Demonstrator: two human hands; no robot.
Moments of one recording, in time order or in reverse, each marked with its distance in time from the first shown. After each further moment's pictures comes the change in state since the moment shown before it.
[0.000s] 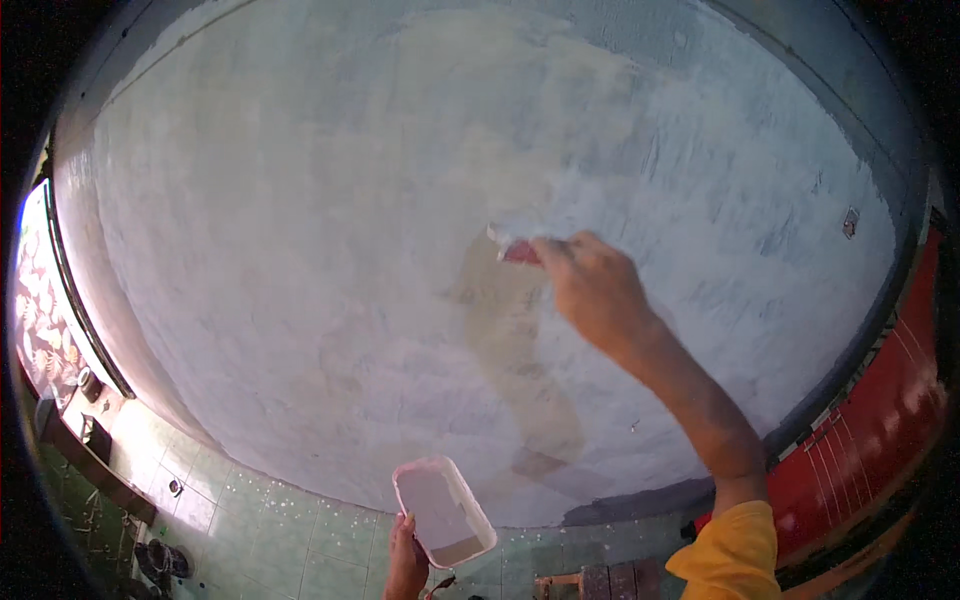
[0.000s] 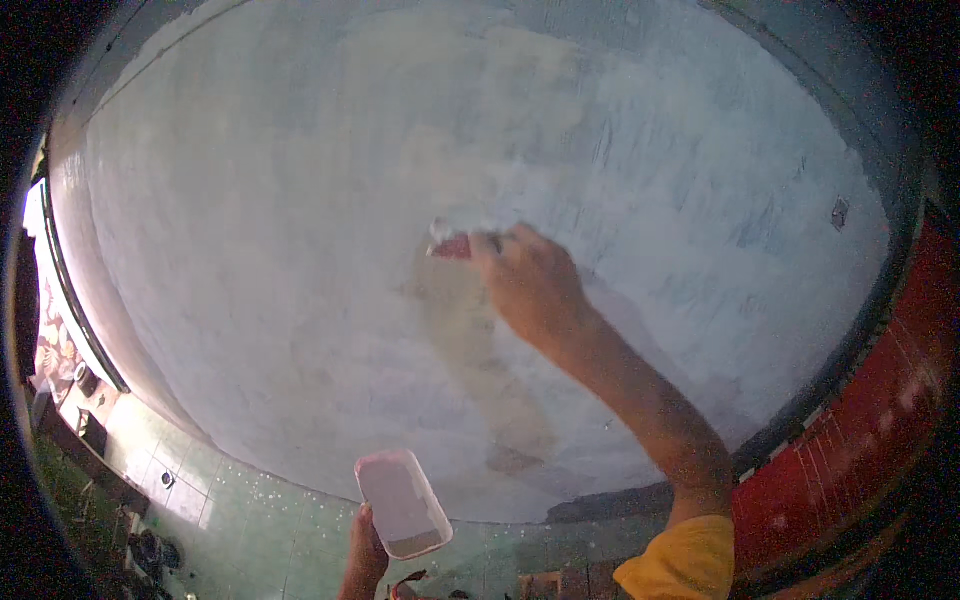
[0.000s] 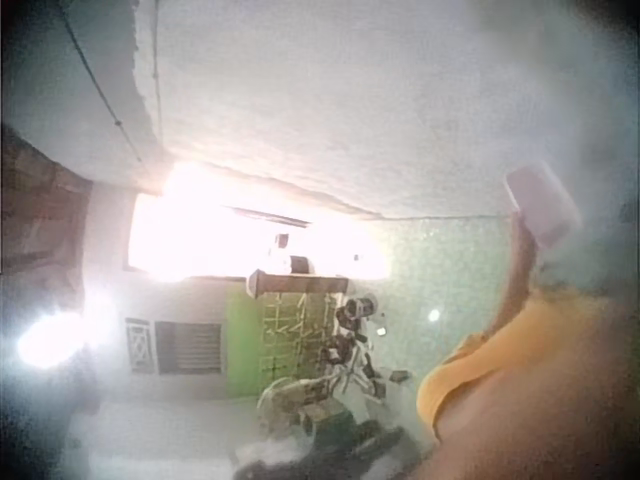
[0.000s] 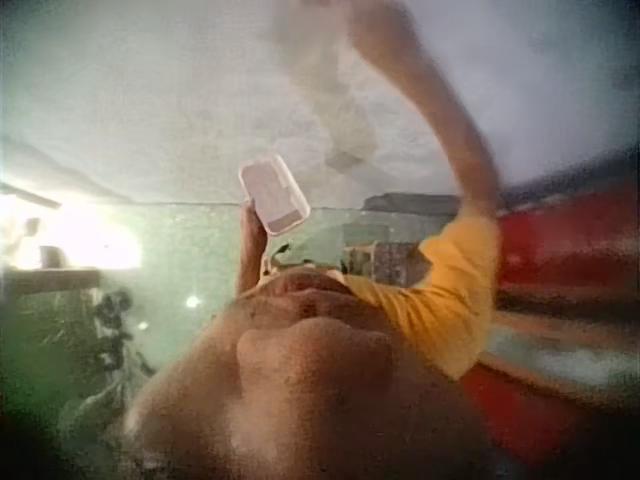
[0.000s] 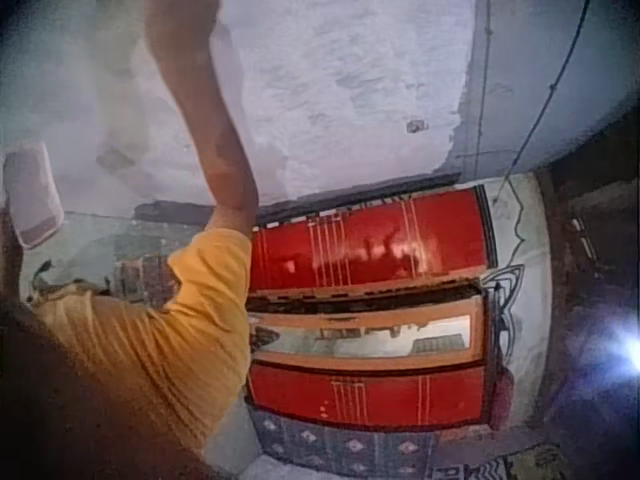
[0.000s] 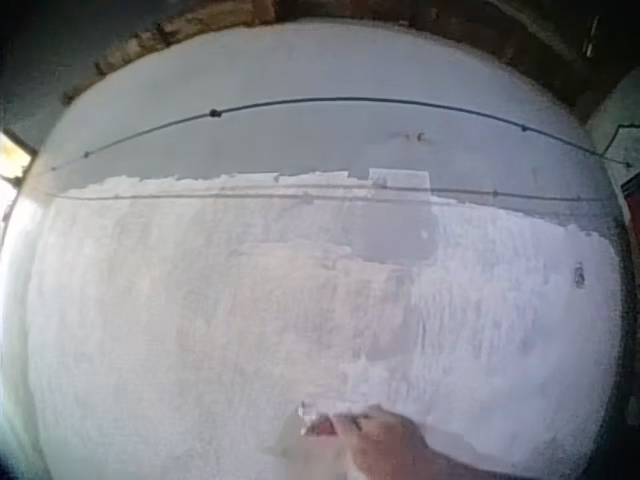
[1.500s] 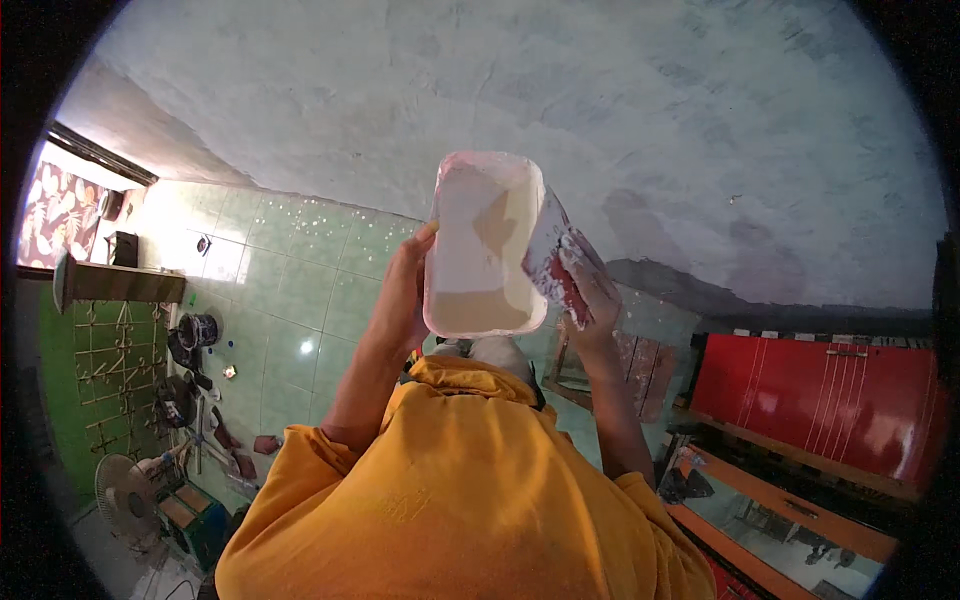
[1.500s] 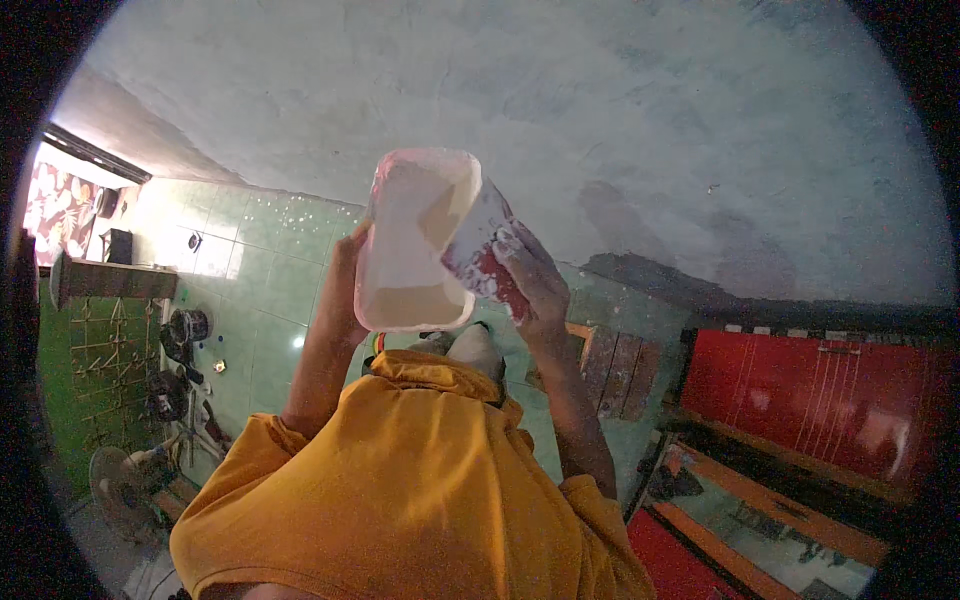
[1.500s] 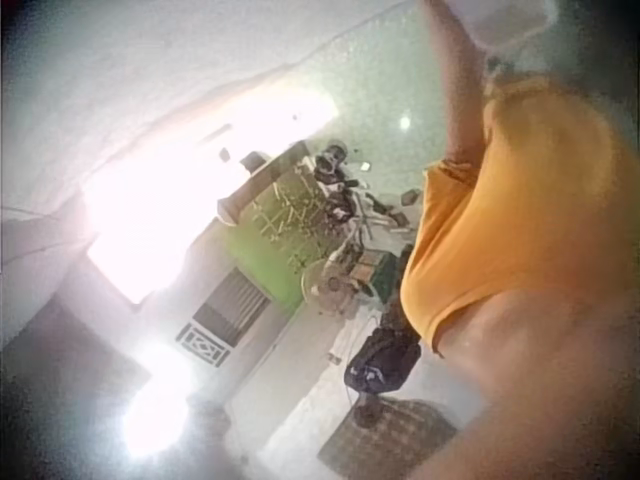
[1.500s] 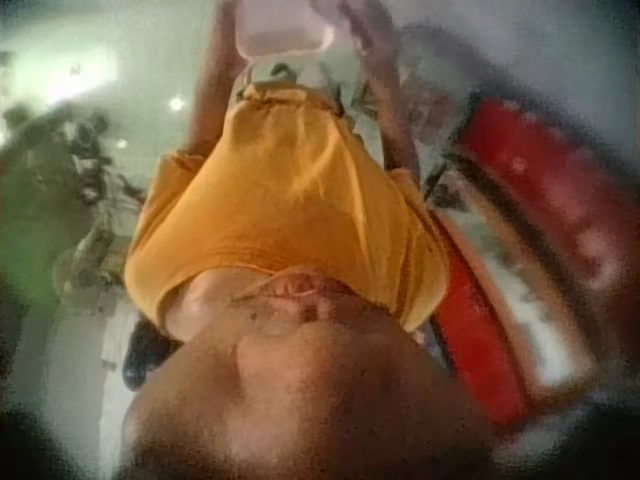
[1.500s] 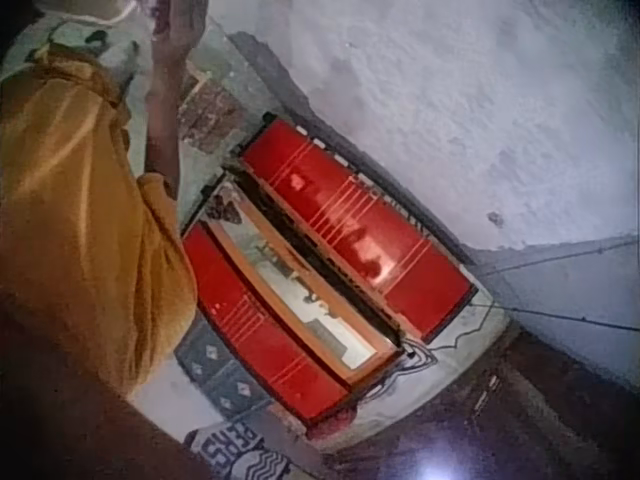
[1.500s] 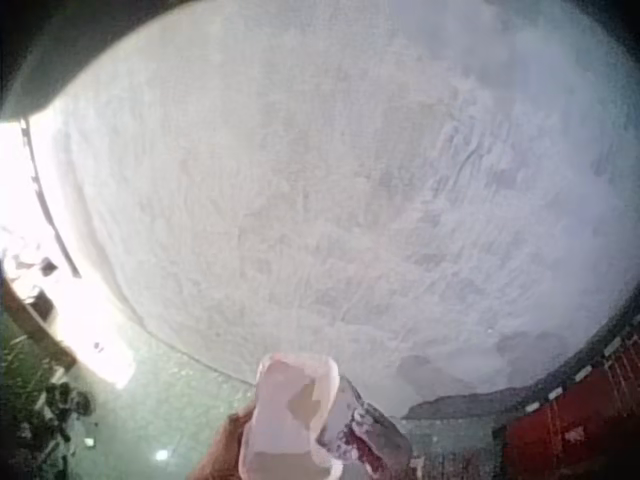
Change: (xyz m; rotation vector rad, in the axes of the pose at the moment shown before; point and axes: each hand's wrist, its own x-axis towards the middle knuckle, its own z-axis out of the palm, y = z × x) left_hand -0.065 0.108 0.017 0.226 -0.048 -0.215; right_hand -0.288 -0.289 0.036 1.122 0.093 0.481
